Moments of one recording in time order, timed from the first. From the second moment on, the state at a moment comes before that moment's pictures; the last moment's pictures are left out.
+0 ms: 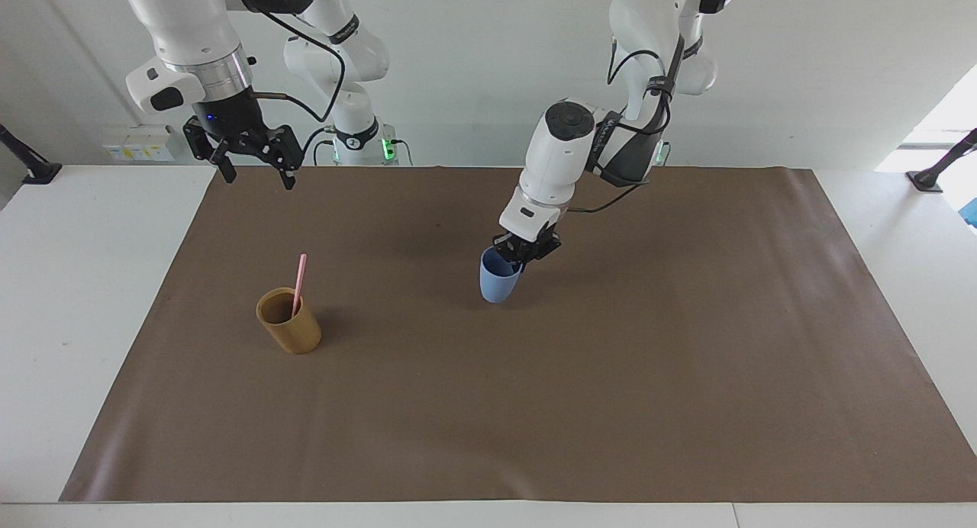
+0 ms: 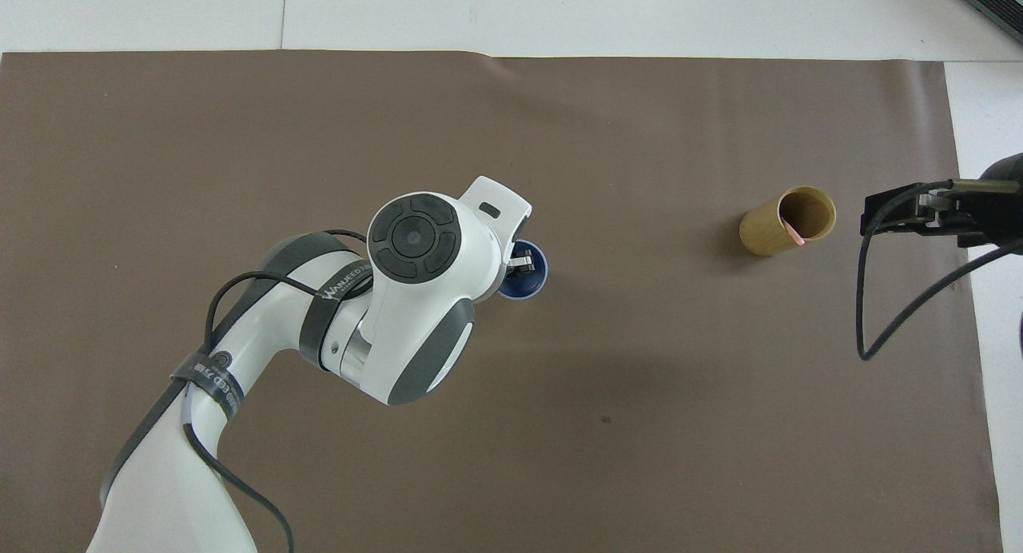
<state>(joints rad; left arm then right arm) -0.65 0.30 -0.02 -1.76 -0.12 2.19 -0.74 -0.04 -0.01 0.08 -1.56 -0.03 1.59 0.18</state>
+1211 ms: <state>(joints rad) -0.68 0.40 -0.01 -1.65 -0.11 2.16 -0.78 -0.04 -0.01 0.08 -1.60 -0.04 1.66 -0.05</state>
